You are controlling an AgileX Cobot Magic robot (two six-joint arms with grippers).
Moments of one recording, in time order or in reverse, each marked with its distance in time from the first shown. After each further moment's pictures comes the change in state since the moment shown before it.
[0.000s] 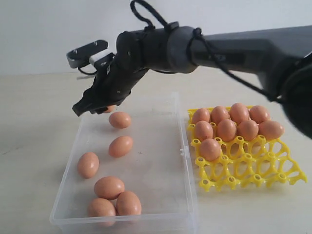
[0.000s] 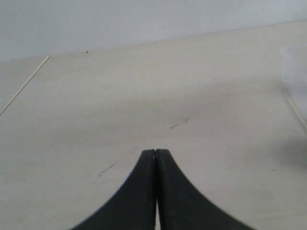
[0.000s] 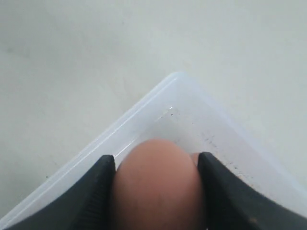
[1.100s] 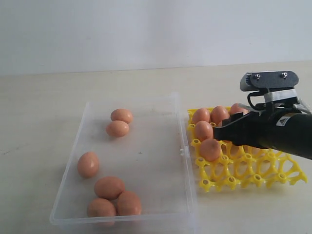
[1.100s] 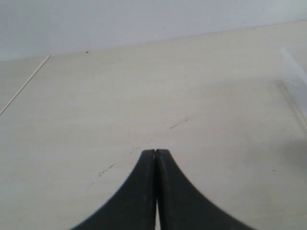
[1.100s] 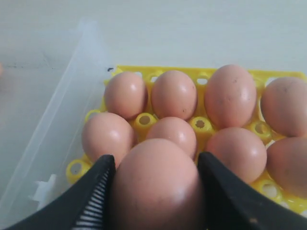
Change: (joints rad) left arm 0.000 0.000 0.000 0.000 0.000 0.000; right arm -0.312 -0.738 1.314 0.272 -0.844 -0.002
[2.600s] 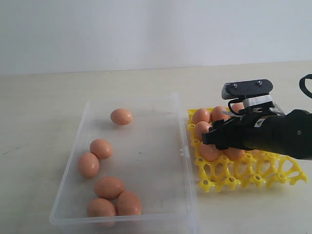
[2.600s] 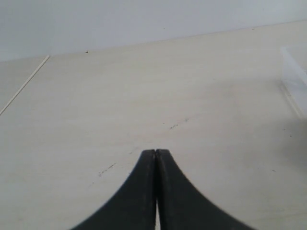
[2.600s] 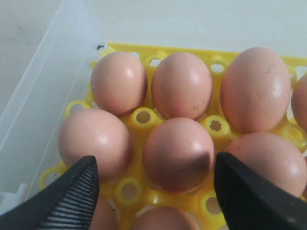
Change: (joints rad) left arm 0.000 0.000 0.000 0.000 0.000 0.000; right arm 0.000 0.191 -0.092 -0.017 -0.017 -0.019
